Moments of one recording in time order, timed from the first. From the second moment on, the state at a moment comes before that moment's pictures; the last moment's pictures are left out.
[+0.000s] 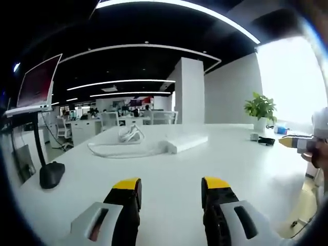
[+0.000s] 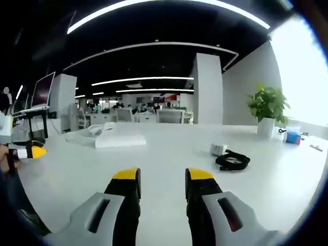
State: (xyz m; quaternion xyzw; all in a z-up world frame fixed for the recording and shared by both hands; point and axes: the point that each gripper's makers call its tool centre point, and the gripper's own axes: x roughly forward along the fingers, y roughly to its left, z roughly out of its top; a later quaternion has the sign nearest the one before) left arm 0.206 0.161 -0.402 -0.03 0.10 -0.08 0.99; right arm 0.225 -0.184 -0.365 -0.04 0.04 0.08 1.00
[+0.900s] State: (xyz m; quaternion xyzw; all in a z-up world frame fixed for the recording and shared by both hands) left arm 0.234 0.169 -0.375 -0.03 0.07 -0.08 0.99; right arm 0.260 -0.170 -0.354 -0.05 0.03 0.13 0.99
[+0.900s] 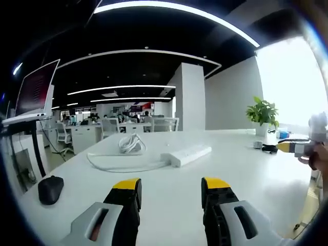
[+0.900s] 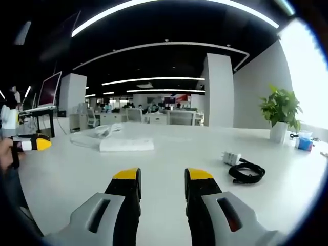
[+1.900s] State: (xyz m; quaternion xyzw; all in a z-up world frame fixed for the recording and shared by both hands) left arm 0.255 0.153 -0.346 -0.01 0.06 -0.13 0.99; right arm 0.290 -0.149 -0.348 -0.05 0.03 0.18 0.98
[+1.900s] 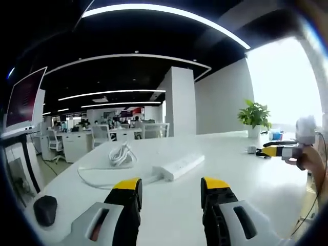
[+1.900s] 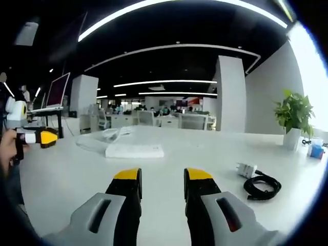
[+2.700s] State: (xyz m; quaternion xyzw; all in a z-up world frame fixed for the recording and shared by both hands) left arm 0.278 0.150 -0.333 -0.01 0.05 -0.14 0.99; right arm 0.308 -0.138 -0.338 -0.05 0.03 0.21 0.98
